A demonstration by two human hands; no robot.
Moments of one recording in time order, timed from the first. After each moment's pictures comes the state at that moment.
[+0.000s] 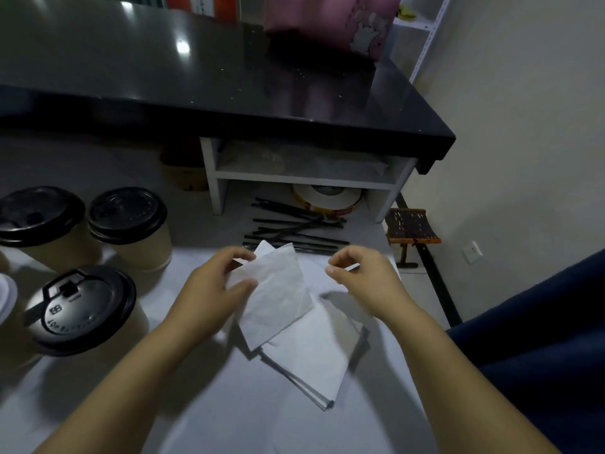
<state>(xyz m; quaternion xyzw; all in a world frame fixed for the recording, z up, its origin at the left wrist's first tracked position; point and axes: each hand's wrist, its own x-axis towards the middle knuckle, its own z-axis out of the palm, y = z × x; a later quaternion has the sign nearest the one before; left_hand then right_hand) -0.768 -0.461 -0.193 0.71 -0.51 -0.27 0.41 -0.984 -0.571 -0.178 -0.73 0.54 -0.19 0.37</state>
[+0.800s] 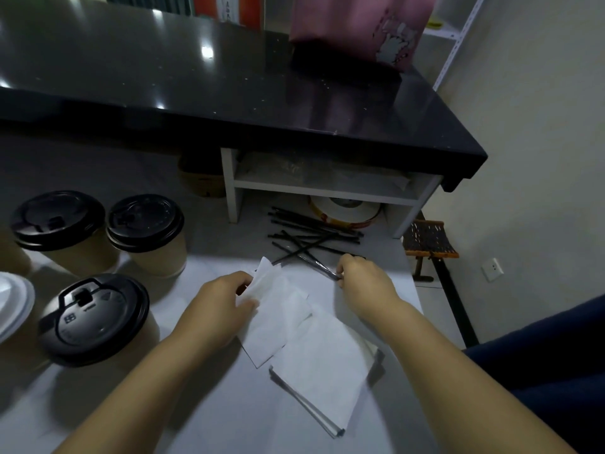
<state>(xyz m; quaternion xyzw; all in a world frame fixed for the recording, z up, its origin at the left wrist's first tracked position) -0.754 -0.467 -0.209 0.77 -0.50 -0.27 0.28 -0.950 -0.610 -0.205 -0.86 0.50 0.05 0.10</state>
